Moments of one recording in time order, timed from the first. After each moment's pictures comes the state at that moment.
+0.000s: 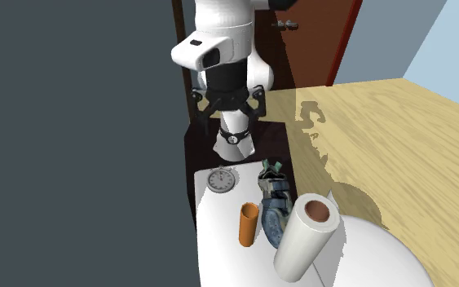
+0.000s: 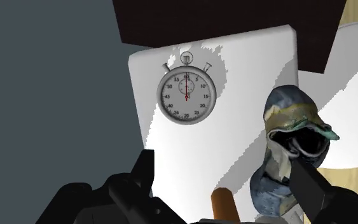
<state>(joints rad) 0.02 -0.81 -0.01 -2.61 0.03 1.79 -0.11</state>
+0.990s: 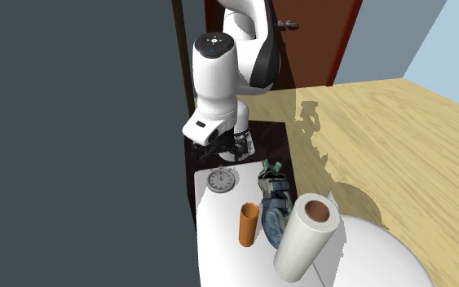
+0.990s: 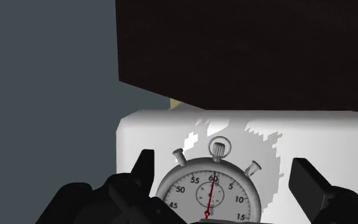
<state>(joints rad) 0.01 -0.76 -0.07 -2.98 -0.07 2.11 -0.28</state>
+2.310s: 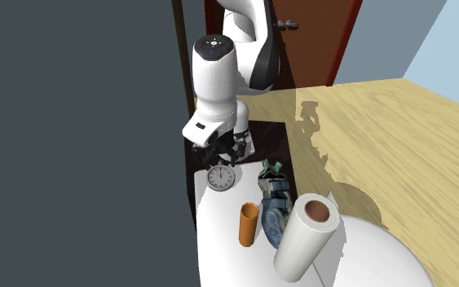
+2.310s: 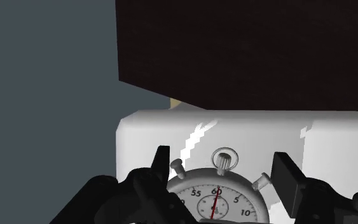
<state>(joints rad) 0.00 -0.75 -0.07 -2.98 -0.08 2.13 -0.28</state>
